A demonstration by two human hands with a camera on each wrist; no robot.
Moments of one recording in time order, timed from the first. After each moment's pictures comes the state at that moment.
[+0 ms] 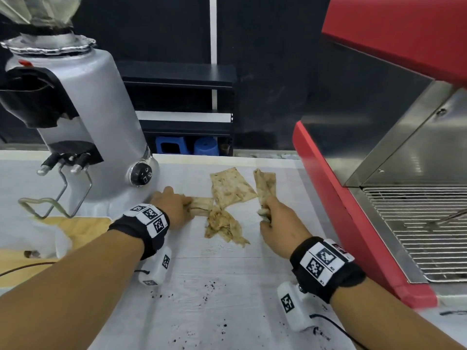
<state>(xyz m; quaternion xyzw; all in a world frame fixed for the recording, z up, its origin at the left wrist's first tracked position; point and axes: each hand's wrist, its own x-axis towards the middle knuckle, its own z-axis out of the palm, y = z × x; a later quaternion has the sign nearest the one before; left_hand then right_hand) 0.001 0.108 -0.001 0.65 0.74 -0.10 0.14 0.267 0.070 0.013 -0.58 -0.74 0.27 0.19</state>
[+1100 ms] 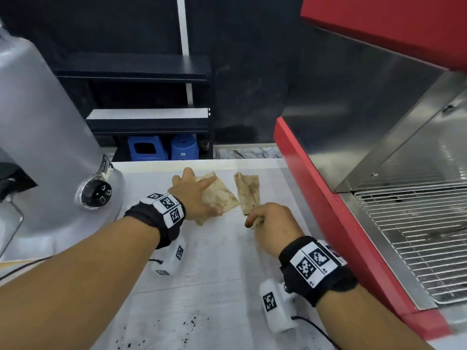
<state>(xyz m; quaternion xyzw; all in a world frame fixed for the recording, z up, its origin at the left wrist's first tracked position) 0.071 0.186 -0.003 0.73 0.67 -0.04 0.14 0.276 0.112 0.008 -0.67 -0.65 0.31 0.19</state>
